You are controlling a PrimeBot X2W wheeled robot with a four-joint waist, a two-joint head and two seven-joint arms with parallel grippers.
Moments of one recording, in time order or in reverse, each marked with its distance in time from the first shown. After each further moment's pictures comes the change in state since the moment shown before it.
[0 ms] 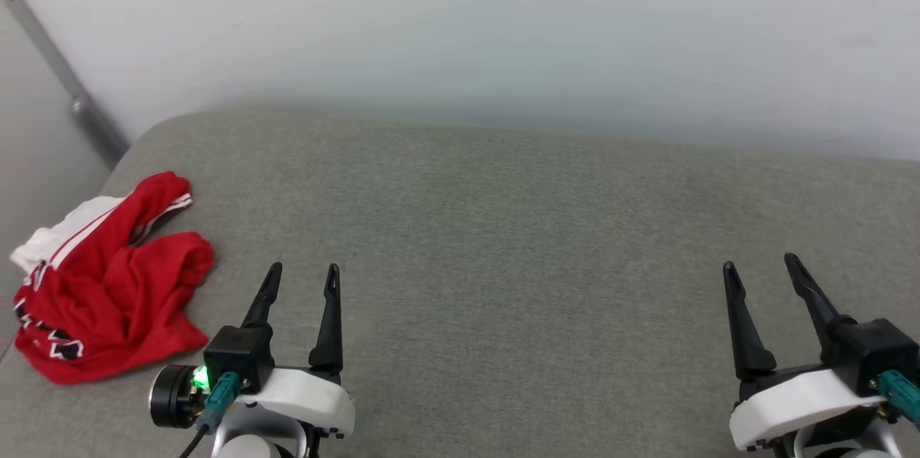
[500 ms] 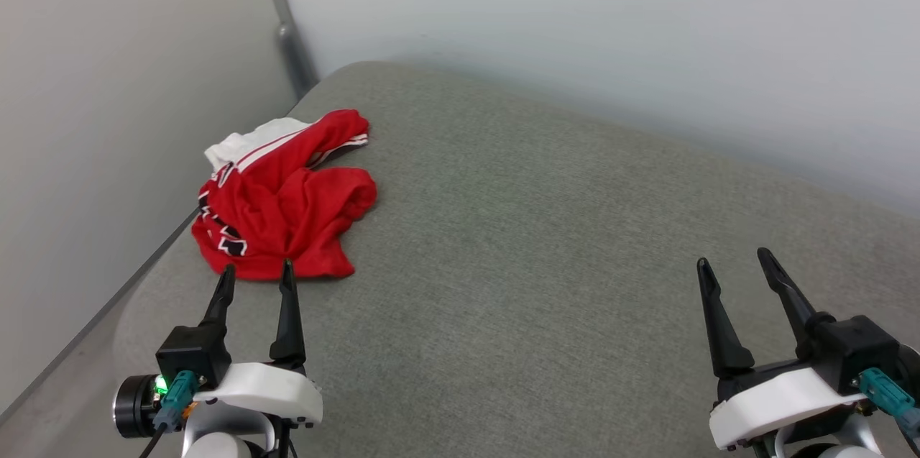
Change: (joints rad) left arm -0.008 -0.012 0.110 0.017 -0.012 0.004 -0.006; right arm -0.008 0.004 0.061 -0.011 0.018 0.000 -0.006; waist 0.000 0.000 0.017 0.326
